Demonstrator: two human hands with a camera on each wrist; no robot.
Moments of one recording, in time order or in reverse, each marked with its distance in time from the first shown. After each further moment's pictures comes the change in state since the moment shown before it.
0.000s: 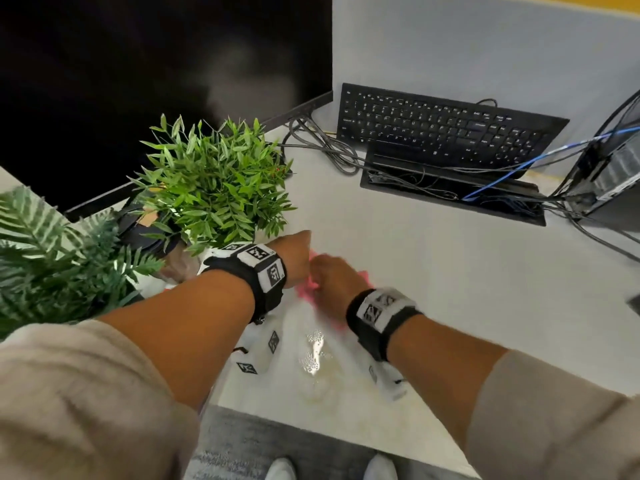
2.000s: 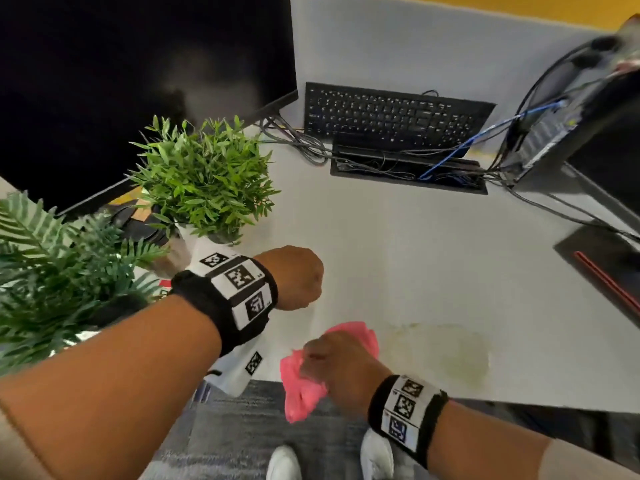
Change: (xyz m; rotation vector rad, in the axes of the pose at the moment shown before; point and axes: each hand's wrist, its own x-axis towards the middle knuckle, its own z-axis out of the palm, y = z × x) left_hand -0.110 0.028 -0.004 0.298 -0.106 0.340; right_hand -0.146 0.012 0.073 -0.361 -0.088 -0.415
